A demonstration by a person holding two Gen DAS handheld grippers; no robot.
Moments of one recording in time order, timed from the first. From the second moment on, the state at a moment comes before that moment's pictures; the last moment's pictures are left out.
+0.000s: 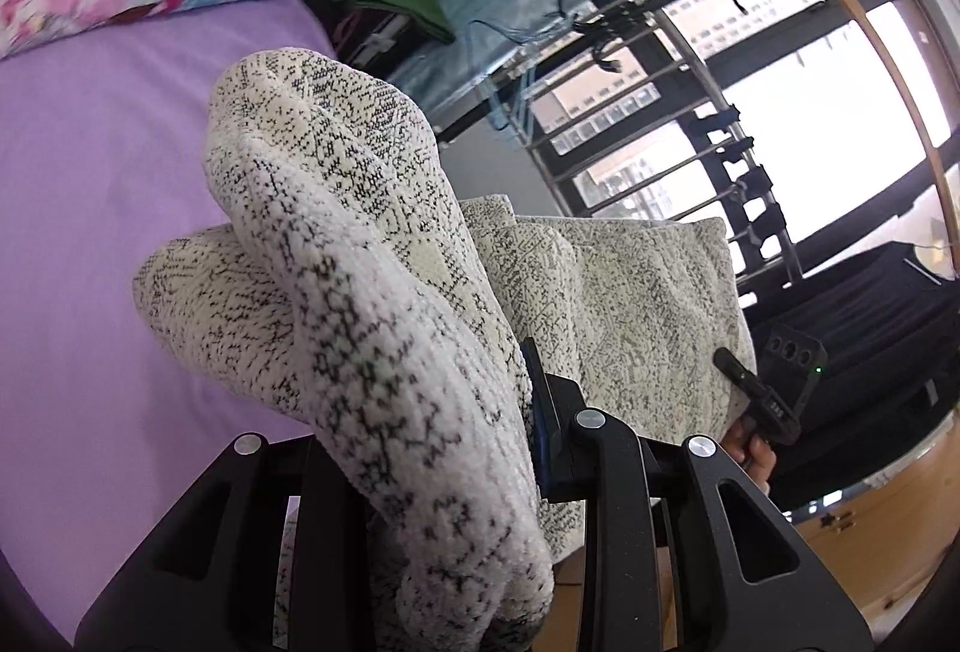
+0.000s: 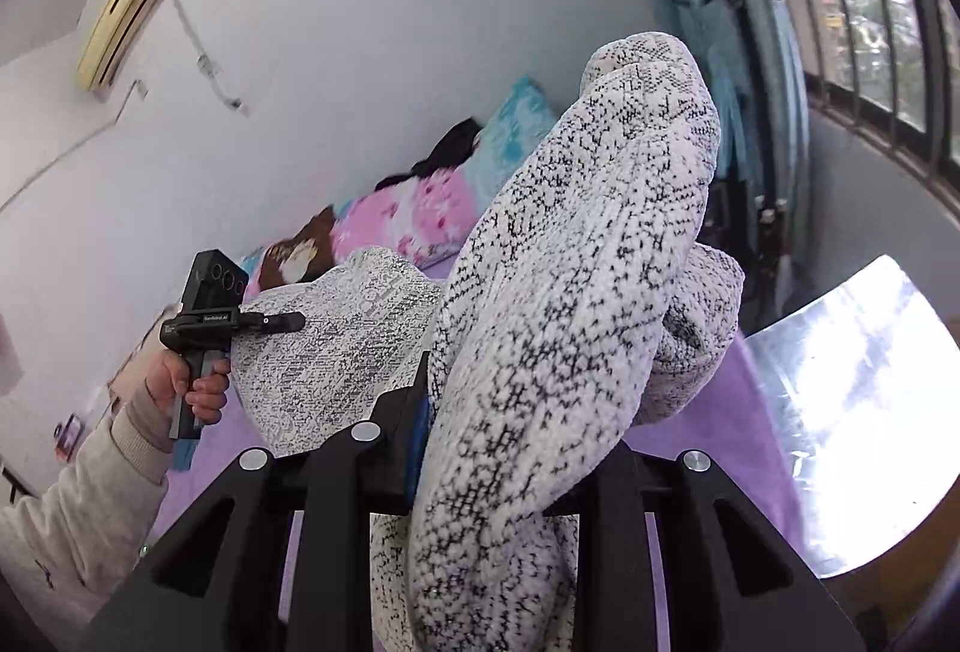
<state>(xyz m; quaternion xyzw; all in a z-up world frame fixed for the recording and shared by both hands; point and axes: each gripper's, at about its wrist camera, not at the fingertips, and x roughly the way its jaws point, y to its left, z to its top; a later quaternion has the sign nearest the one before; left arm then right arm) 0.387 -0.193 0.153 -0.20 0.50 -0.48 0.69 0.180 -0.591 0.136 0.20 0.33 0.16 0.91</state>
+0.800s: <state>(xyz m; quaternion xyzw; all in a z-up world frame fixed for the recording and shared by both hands) 0.458 -0.315 -0.126 -0.15 0.62 -0.42 0.65 0.137 -0.739 -0.155 0.39 0.39 0.04 0.83</state>
